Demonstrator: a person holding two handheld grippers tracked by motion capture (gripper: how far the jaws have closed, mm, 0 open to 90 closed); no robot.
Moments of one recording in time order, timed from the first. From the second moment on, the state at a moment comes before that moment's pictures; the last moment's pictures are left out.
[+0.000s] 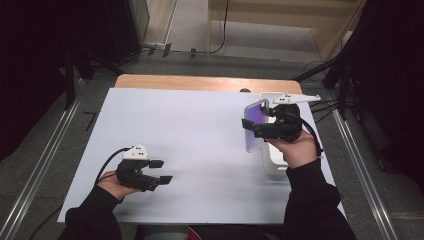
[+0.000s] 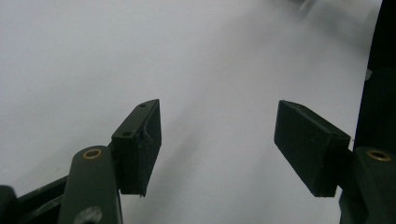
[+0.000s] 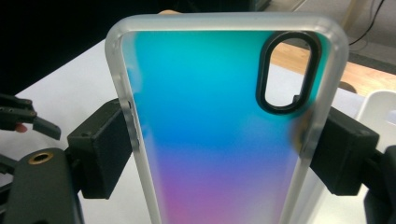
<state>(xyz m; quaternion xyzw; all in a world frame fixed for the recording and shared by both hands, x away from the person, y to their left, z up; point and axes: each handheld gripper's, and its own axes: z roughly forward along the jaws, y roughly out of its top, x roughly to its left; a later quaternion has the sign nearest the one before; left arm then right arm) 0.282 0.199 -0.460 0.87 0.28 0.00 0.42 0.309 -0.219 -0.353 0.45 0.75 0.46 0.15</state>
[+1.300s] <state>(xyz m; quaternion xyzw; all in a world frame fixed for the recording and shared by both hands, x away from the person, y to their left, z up) 0.282 0.200 -0.460 0.87 0.28 0.00 0.41 0.319 -0.274 -0.354 0.52 0.70 0.44 0.21</state>
